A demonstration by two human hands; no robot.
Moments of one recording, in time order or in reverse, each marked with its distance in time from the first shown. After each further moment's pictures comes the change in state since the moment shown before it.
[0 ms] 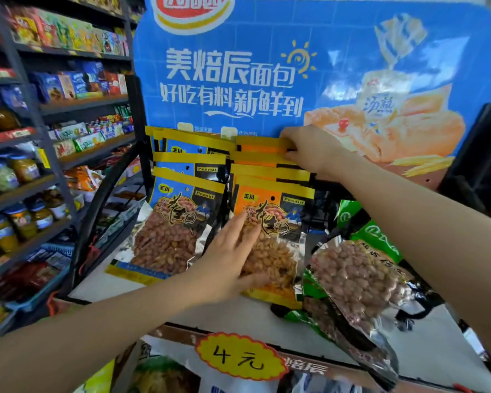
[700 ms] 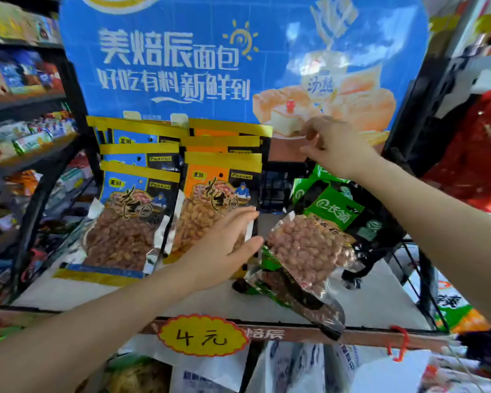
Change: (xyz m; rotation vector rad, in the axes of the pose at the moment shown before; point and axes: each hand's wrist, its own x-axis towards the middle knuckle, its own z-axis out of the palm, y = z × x) left_hand 0.004 0.070 -0.021 -0.361 0.063 0.073; right_hand -0.098 0.061 -0.011 0.124 0.263 0.156
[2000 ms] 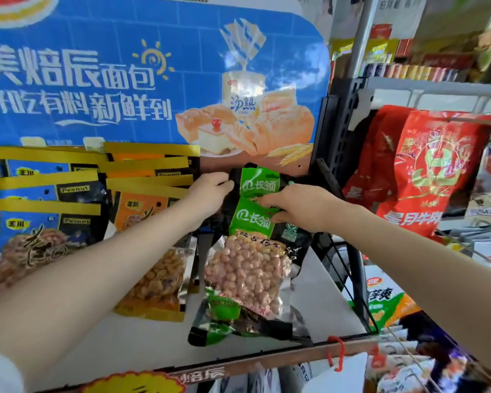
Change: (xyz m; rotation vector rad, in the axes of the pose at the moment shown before) left_hand 0.149 0.036 0.004 -0.400 0.130 -0.143; right_hand -0.061 0.033 -0.012 -0.275 -0.552 0.022
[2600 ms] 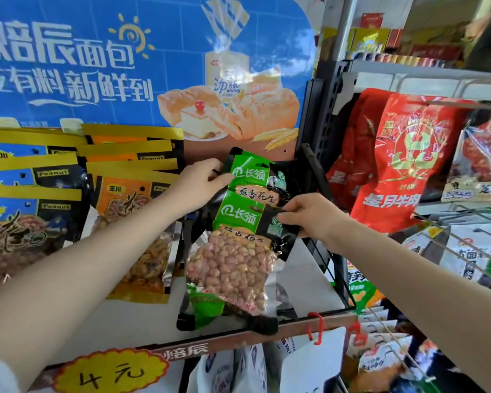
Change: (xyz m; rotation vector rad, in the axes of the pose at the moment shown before) left_hand -0.010 -0.001 0.006 0.303 -0.021 0.214; right_hand -0.042 0.004 0.046 1.176 0.183 0.529
